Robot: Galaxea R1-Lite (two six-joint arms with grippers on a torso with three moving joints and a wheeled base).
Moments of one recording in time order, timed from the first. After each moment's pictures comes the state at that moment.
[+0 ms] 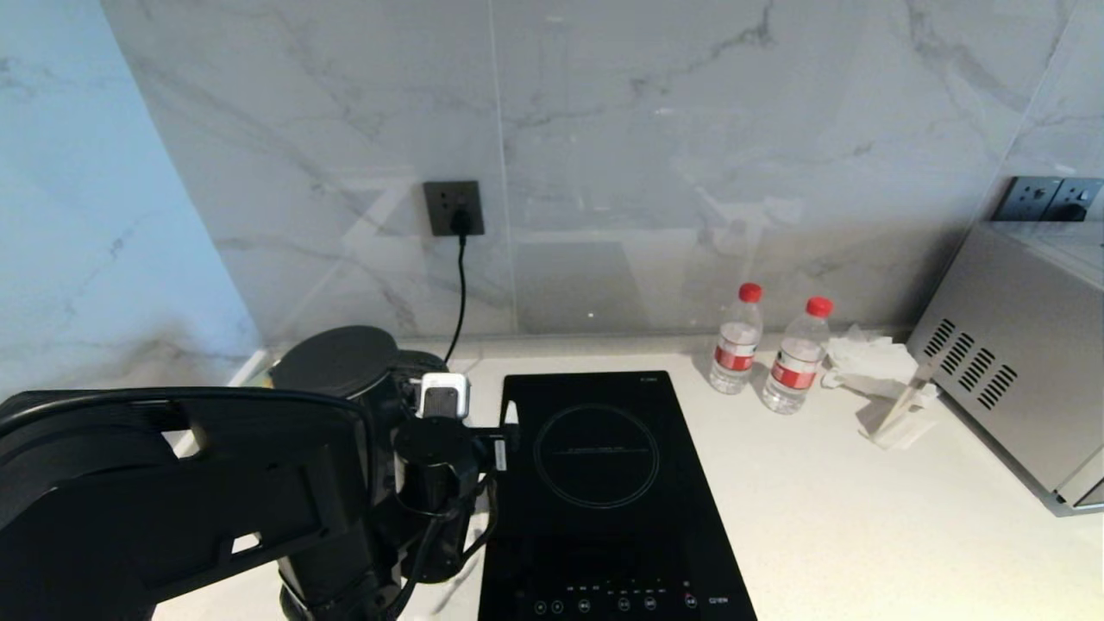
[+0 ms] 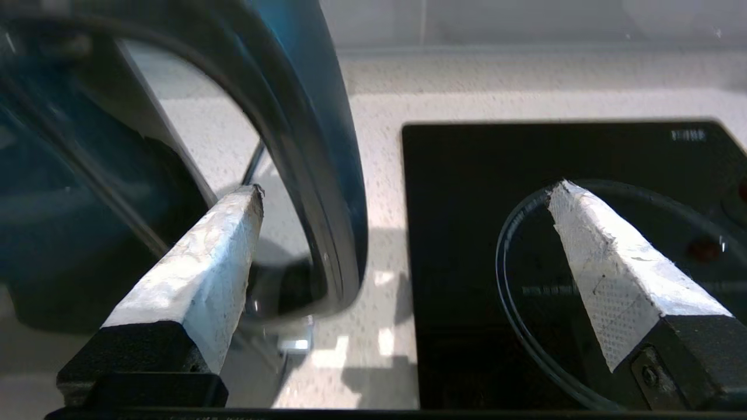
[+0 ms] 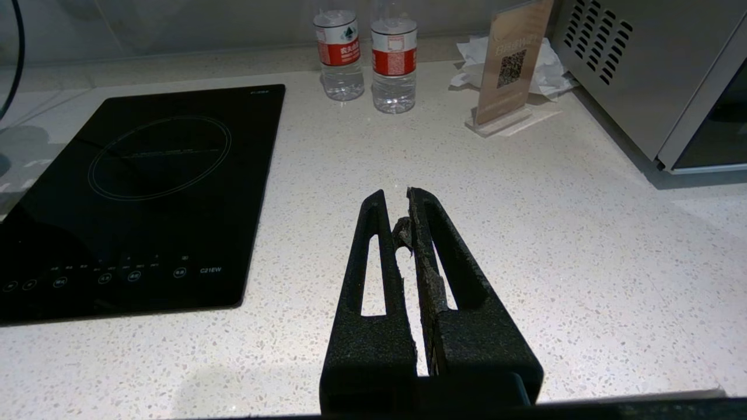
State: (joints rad) left arm -0.65 2.24 -0.63 -1.49 0.65 -0.09; right arm 0.00 0.00 0.00 0.00 0.00 0.01
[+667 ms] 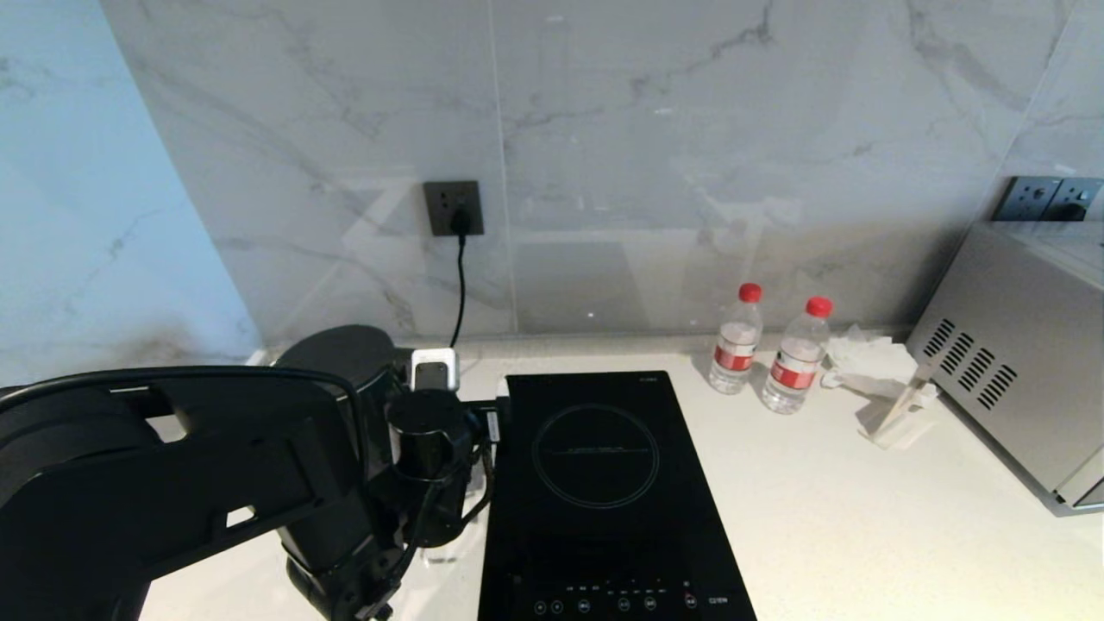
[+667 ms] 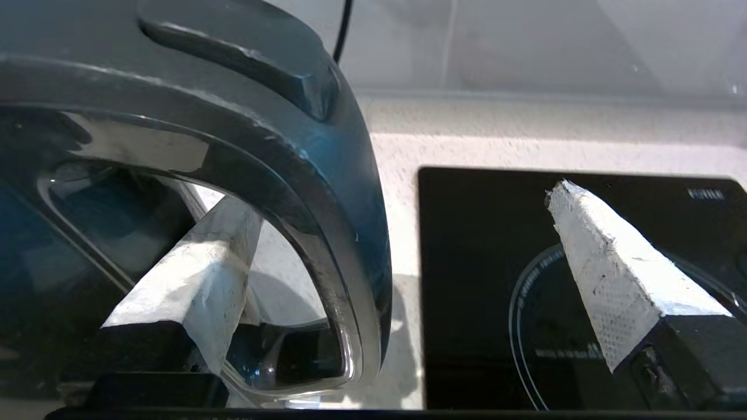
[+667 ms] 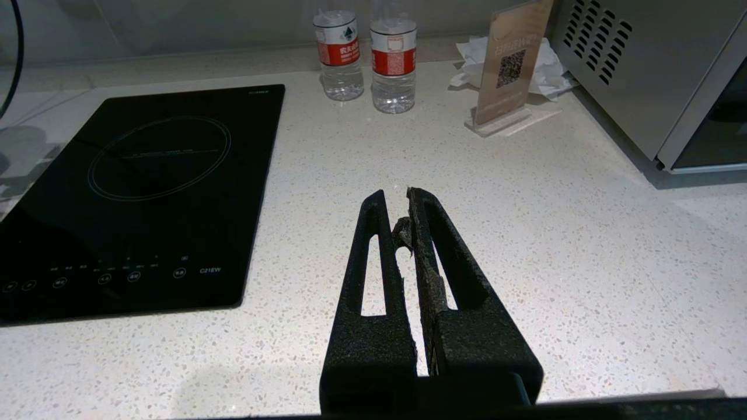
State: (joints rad) left arm -0.59 2.24 -0.72 -1.46 0.64 -0.09; right arm 0.00 0.00 0.00 0.00 0.00 0.01
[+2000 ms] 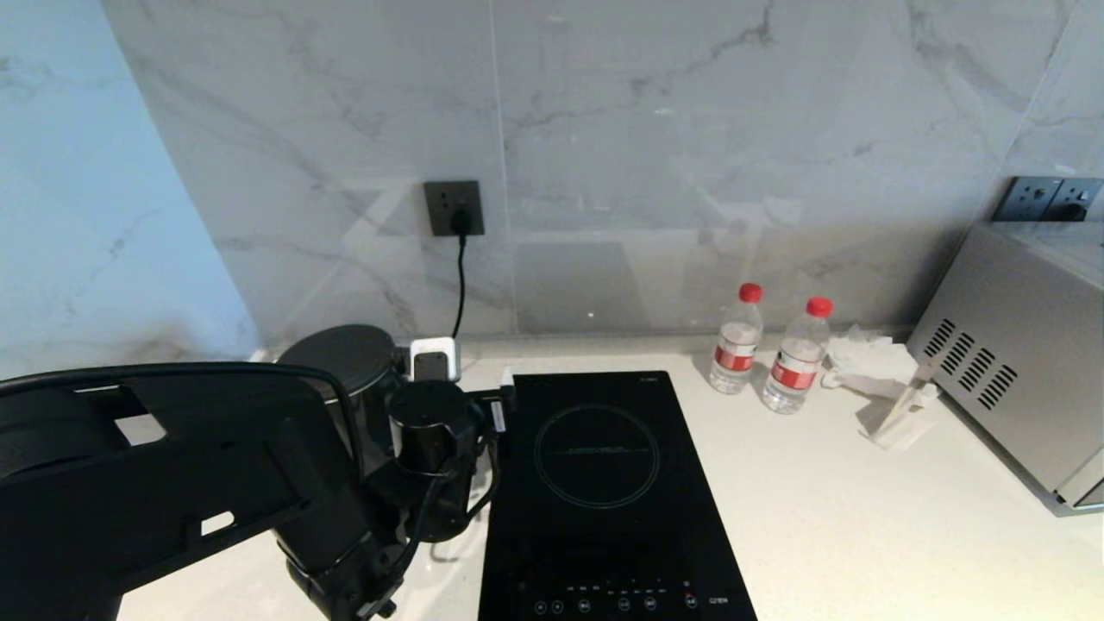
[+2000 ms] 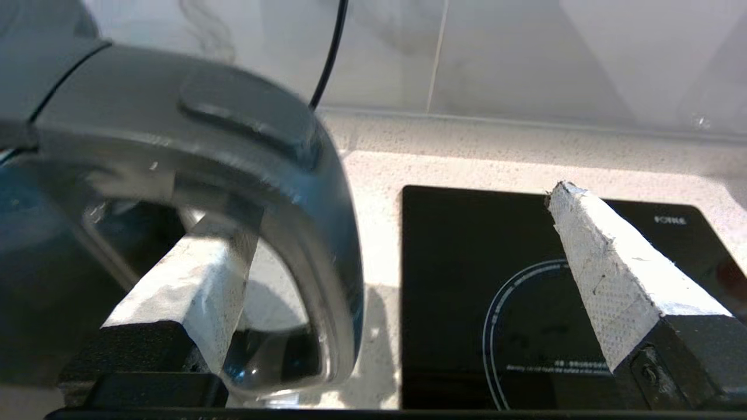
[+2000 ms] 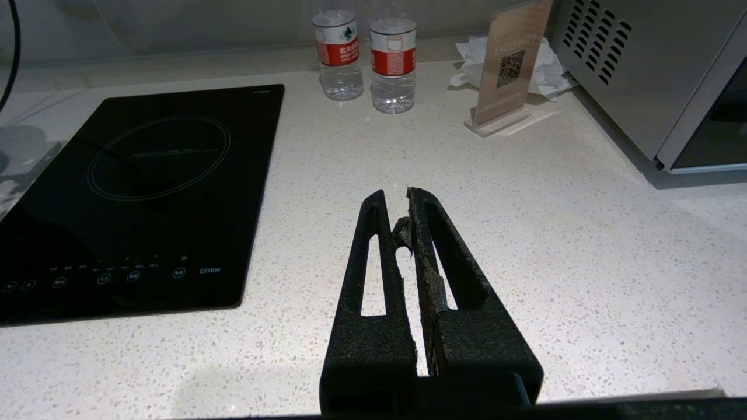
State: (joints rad) left arm -0.62 2.20 -0.73 -1.43 0.66 -0.12; right arm 0.00 0.00 0.00 0.00 0.00 0.01
